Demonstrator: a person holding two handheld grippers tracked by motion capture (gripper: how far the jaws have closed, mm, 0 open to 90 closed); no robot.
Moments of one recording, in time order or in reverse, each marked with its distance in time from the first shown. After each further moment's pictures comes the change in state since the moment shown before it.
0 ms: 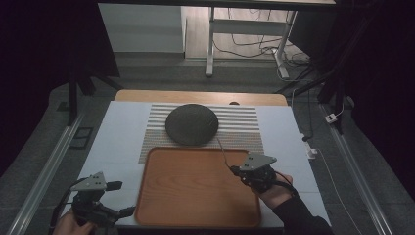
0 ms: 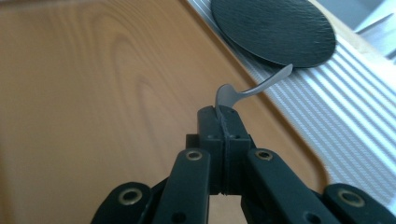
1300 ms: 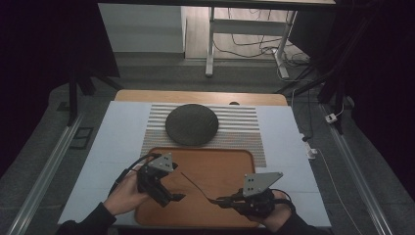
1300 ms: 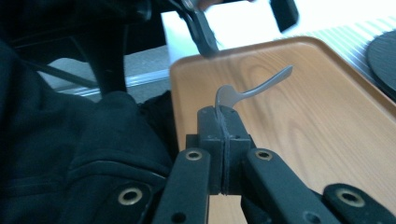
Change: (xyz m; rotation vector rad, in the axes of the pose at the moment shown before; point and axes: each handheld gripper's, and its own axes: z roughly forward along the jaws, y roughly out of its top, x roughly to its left) left arm -0.025 0.108 0.107 0.197 -0.141 0.405; right arm 0.047 0.002 -0.024 -0.177 0.474 -0.007
